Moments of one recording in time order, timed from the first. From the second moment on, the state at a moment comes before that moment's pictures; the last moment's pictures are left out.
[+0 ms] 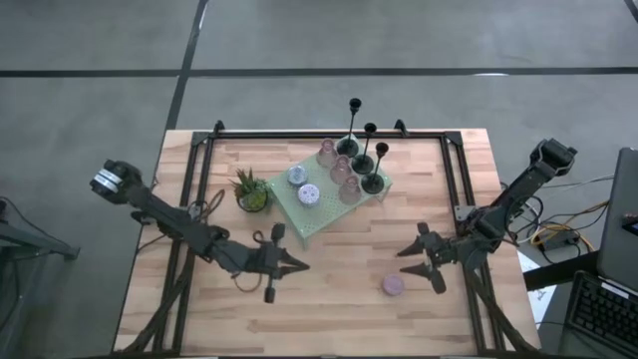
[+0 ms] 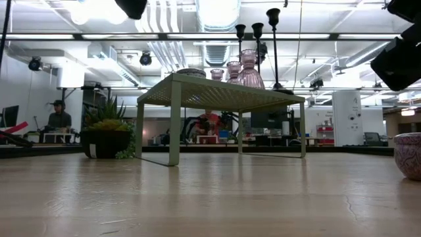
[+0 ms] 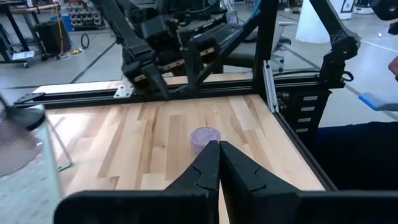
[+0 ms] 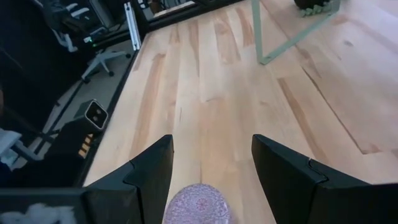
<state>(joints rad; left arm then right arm) -0.52 1.34 0.77 0.41 -0.43 -0.08 0.80 0.82 0.26 0.10 0.58 0.67</state>
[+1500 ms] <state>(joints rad) -0.55 0.66 0.05 0.64 -0.45 -0.05 0.80 1.23 0.49 -0.07 0.42 0.81</state>
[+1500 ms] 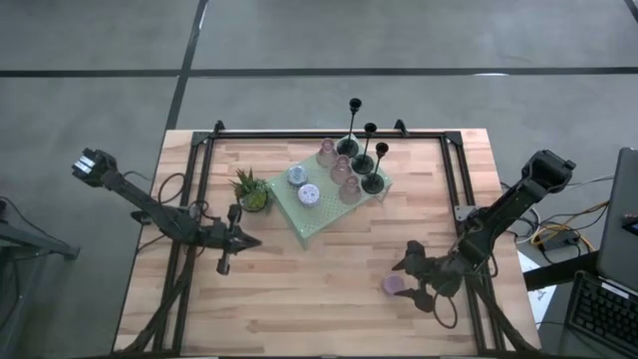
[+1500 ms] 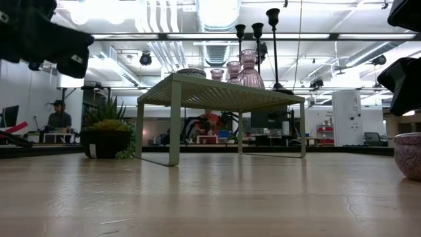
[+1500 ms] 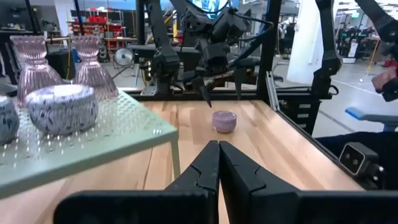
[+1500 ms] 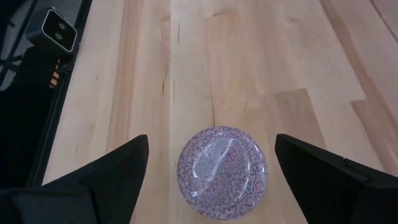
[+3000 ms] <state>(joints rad) -0.55 0.58 0.01 0.53 -0.45 -0.06 0.79 1.23 0.57 -0.21 0.33 0.87</state>
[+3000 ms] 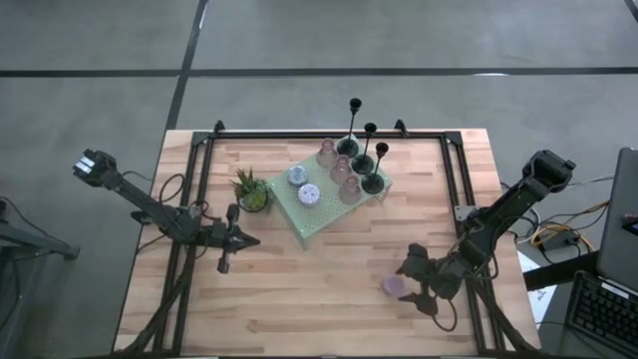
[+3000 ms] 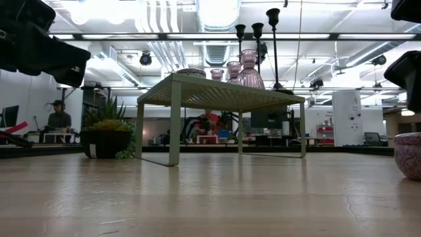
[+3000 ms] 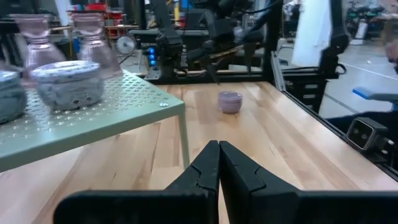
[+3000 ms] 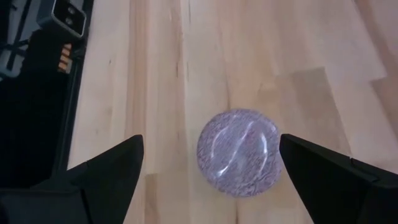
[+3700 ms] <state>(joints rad) -0.55 0.58 0.01 0.52 -0.52 -0.08 0.79 1.23 0.57 -0.28 0.29 0.91</state>
